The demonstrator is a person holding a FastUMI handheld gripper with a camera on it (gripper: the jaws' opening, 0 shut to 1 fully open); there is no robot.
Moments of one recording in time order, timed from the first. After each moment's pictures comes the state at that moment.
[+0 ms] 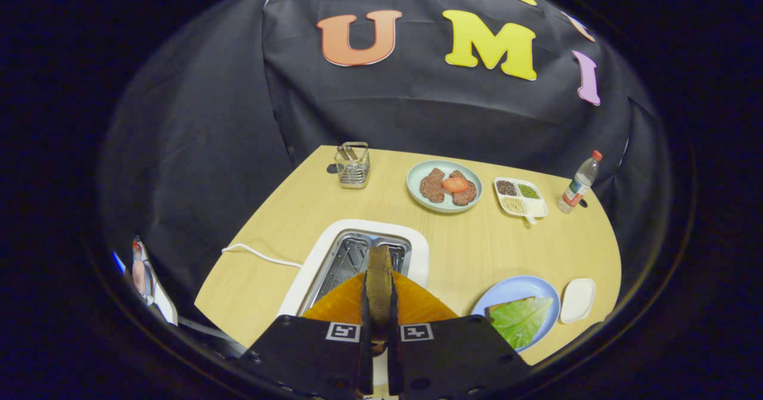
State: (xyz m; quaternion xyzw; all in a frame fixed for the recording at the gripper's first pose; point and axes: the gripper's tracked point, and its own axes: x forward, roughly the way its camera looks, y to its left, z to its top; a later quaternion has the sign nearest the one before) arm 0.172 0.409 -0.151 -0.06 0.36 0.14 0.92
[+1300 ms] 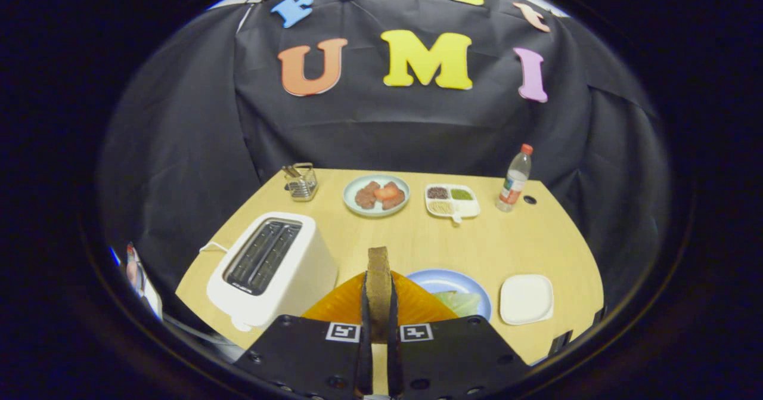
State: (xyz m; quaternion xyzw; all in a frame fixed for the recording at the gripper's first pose) arm 0.149 0.237 -0.153 0.00 0.33 0.09 0.94
